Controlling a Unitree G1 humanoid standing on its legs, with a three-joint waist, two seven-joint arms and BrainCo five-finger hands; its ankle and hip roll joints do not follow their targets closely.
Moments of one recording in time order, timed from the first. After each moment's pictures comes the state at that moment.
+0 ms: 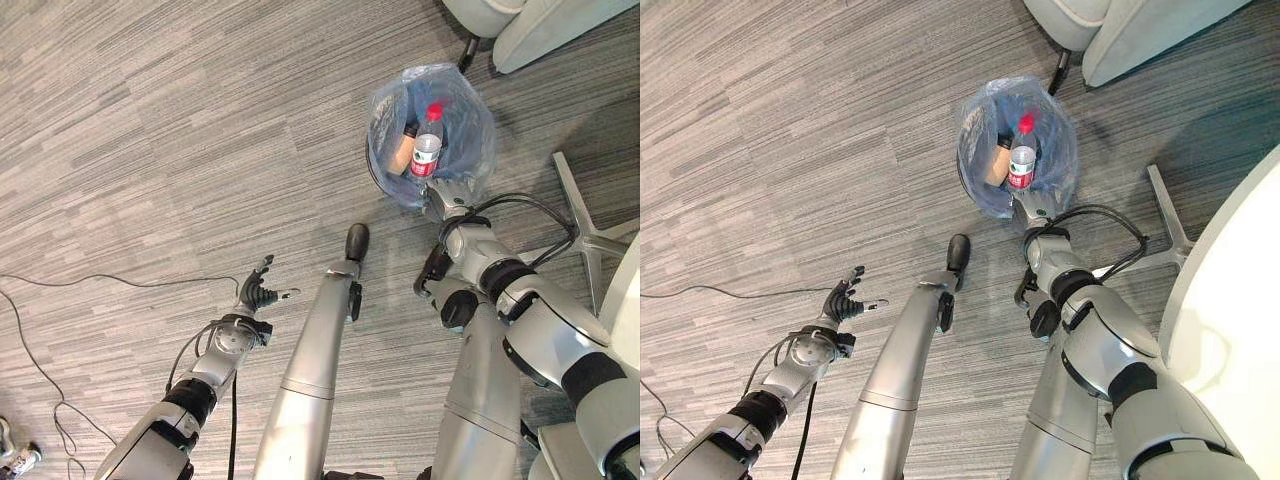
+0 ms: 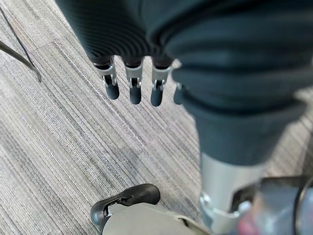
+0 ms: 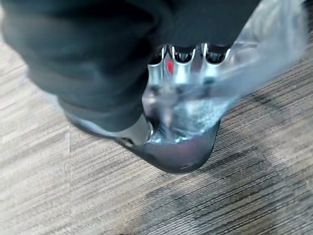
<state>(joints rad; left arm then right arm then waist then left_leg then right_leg) -0.37 0.44 -0.47 0.71 -0.26 -0.21 0.26 -1.10 -0.39 0.81 1.17 -0.37 0.03 -0.36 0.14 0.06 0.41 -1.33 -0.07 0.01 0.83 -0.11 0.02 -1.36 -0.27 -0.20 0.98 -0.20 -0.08</state>
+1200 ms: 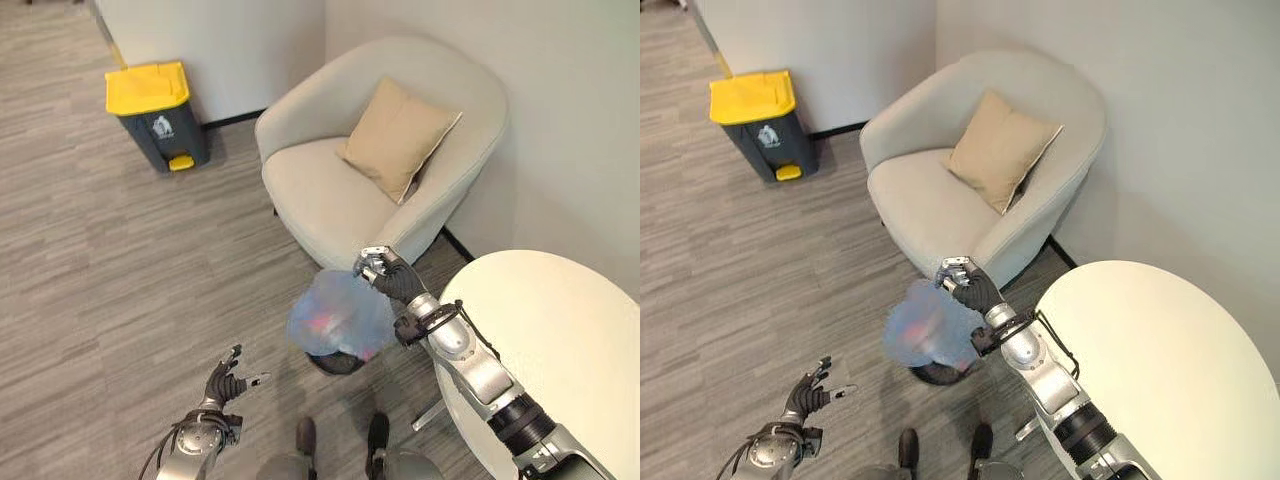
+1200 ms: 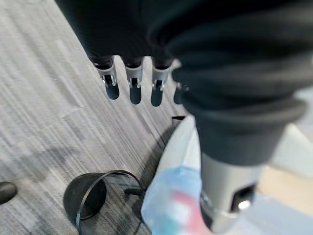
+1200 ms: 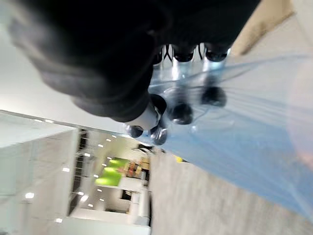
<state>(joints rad) 0.13 0.39 -0.20 0.51 -0.17 -0.12 0.16 -0.27 -0.36 0.46 0.03 0.20 -0.14 -0.04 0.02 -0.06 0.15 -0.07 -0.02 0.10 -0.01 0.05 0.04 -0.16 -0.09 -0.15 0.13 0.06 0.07</state>
